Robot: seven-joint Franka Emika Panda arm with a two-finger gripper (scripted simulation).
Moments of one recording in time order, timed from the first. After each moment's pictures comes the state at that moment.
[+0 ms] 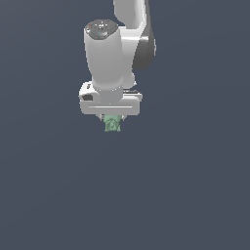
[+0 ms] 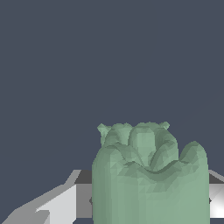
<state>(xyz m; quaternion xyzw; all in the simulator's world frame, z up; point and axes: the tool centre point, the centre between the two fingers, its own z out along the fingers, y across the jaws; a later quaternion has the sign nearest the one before) -0.019 -0.049 0.240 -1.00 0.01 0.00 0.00</state>
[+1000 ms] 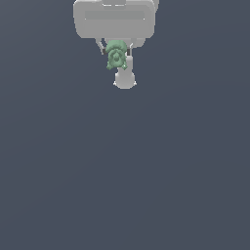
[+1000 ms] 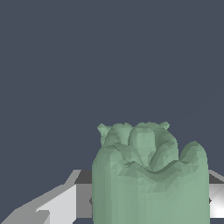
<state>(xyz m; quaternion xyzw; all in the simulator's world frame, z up) -0.104 -0.025 0.446 -1.00 0.01 0.00 0.00</state>
